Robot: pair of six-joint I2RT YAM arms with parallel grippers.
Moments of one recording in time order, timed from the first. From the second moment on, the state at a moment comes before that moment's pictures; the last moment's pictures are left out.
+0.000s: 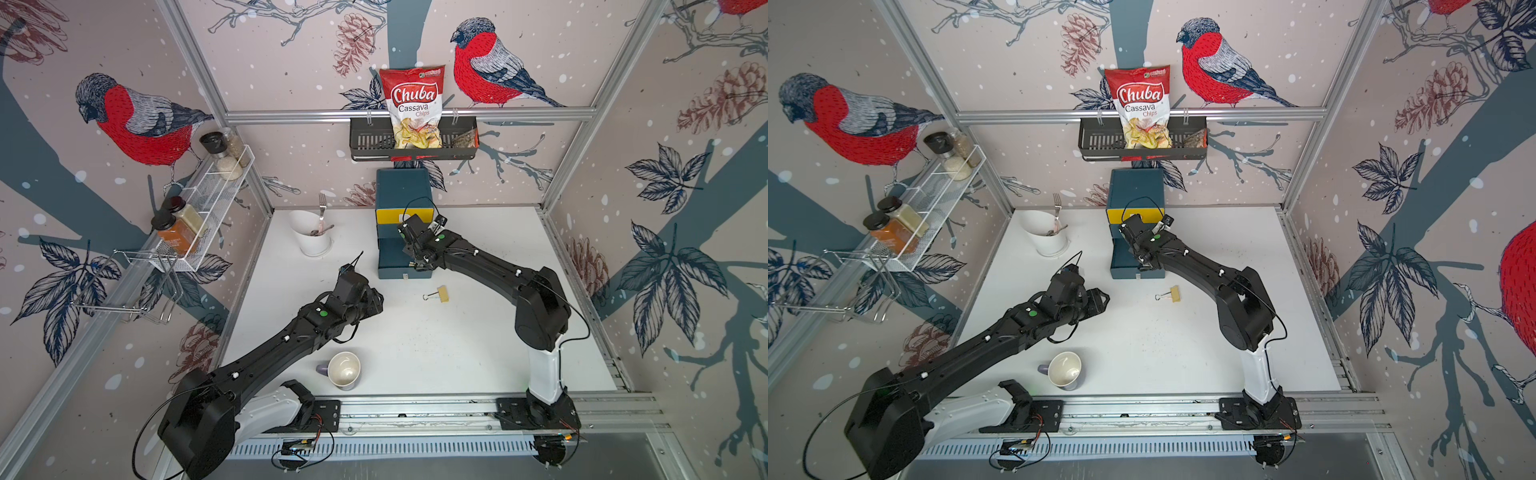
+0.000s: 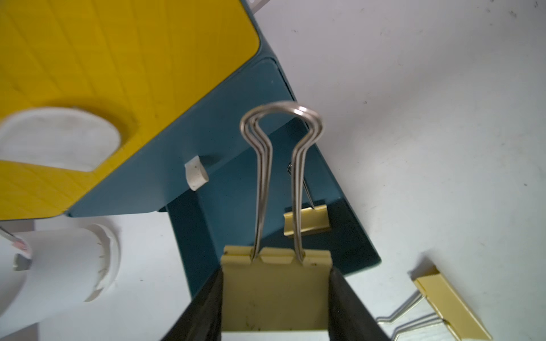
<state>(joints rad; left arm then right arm) -0.63 1.12 0.68 -0.35 0.00 -0.86 0.81 2.03 1.74 -0.69 0.43 1.09</state>
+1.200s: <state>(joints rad) -0.63 1.08 0.69 -0.36 -0.02 -0.87 0.81 1.92 1.74 -0.84 0.48 1.08</state>
